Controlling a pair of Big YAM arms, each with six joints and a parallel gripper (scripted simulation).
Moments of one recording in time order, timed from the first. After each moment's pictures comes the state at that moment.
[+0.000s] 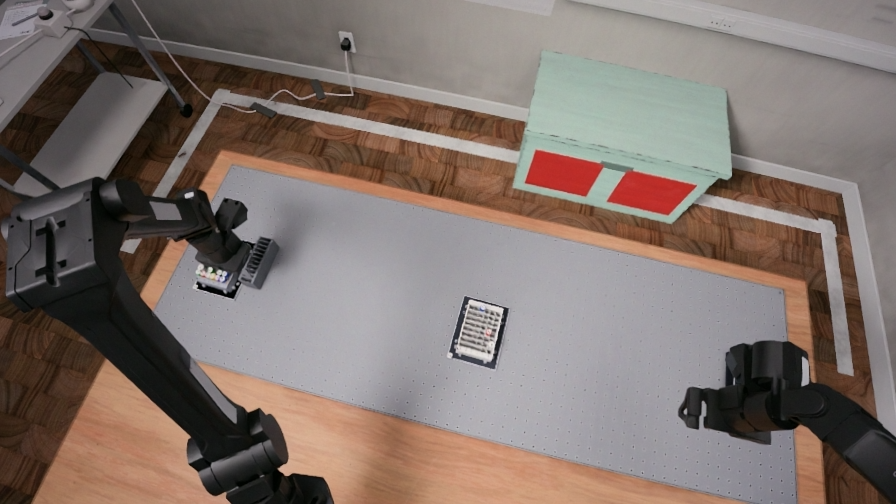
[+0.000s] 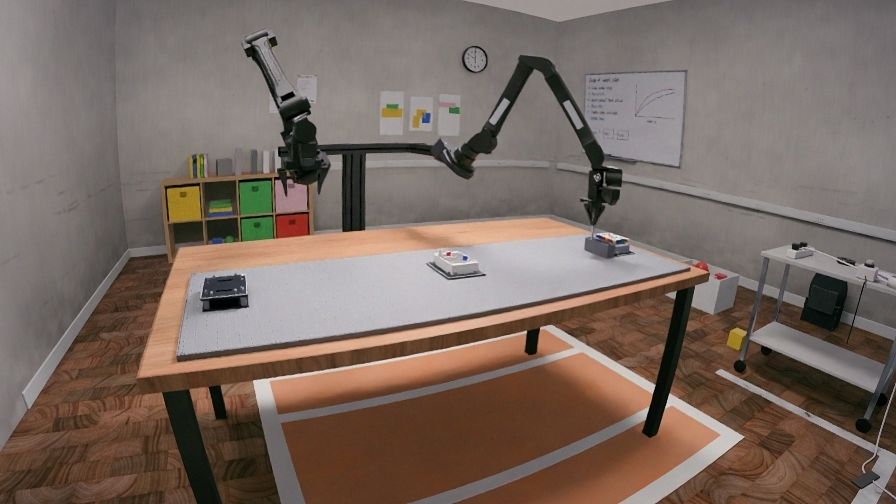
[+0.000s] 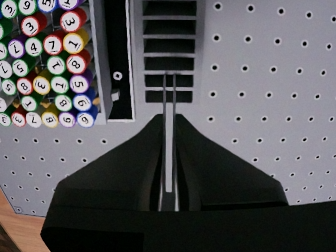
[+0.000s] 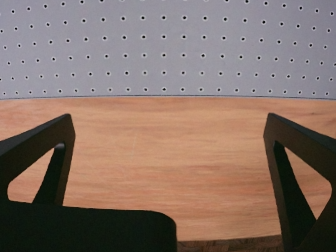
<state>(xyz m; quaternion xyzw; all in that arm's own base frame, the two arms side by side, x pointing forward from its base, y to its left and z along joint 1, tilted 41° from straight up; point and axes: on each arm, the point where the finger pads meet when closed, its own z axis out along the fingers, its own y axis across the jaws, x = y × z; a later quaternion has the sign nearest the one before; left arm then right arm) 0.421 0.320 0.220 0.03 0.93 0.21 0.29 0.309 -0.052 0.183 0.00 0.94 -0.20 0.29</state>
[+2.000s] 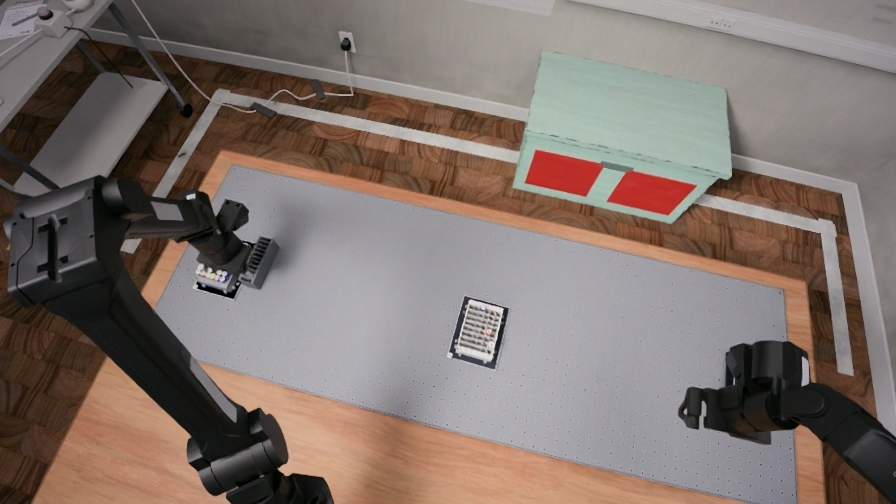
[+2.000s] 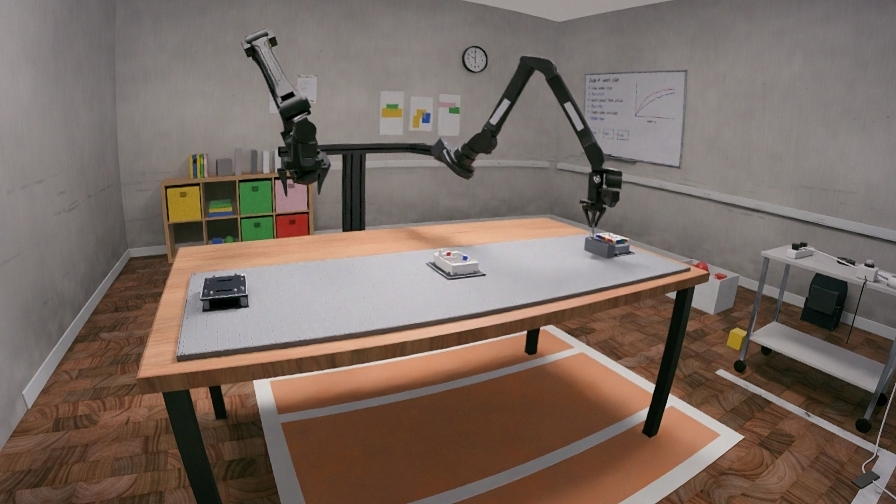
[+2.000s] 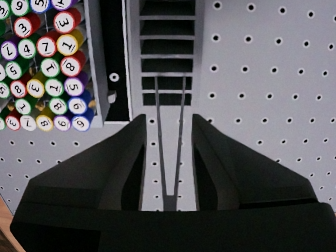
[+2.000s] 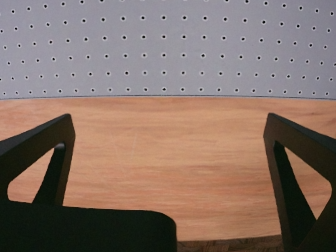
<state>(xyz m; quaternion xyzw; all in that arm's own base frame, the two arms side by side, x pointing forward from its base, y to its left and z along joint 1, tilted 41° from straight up) 0.424 0.322 0.214 0.03 0.93 0.21 0.29 0.309 -0.052 0.183 0.00 0.94 -0.20 0.29</state>
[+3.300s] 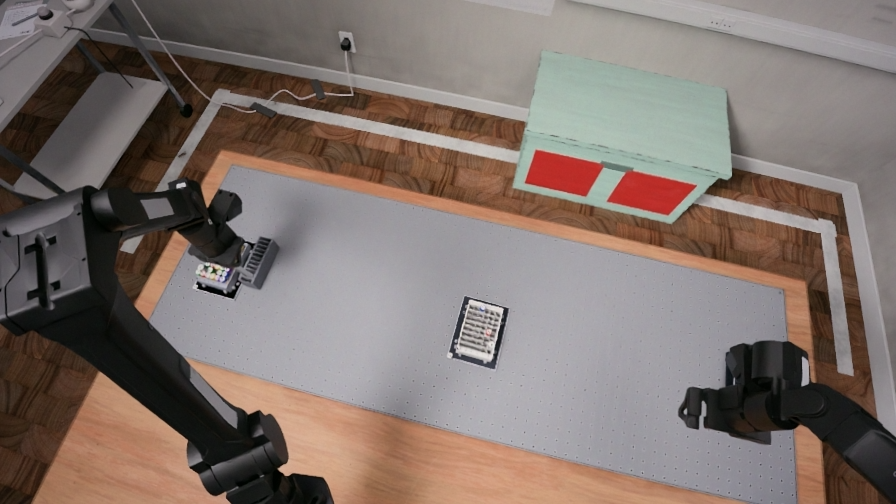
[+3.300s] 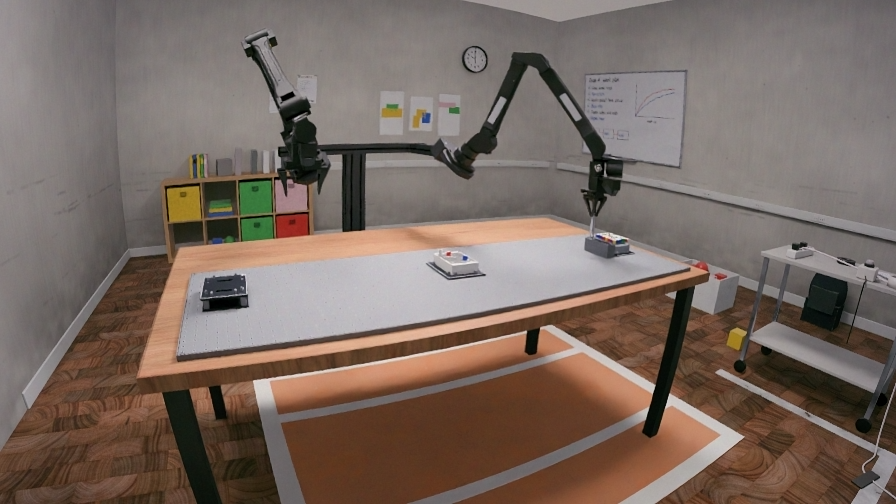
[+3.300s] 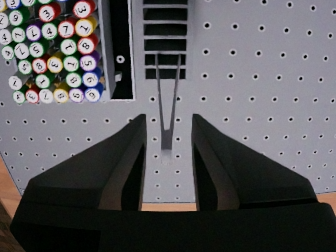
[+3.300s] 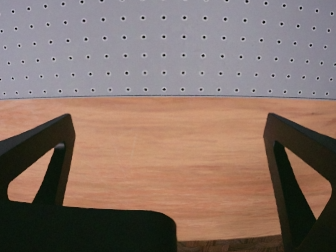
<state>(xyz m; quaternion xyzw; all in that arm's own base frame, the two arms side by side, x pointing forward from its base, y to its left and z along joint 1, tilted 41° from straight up) 0.403 0.305 0.245 0.03 0.93 0.21 0.29 0.309 -0.052 0.183 0.00 0.94 -0.20 0.29</state>
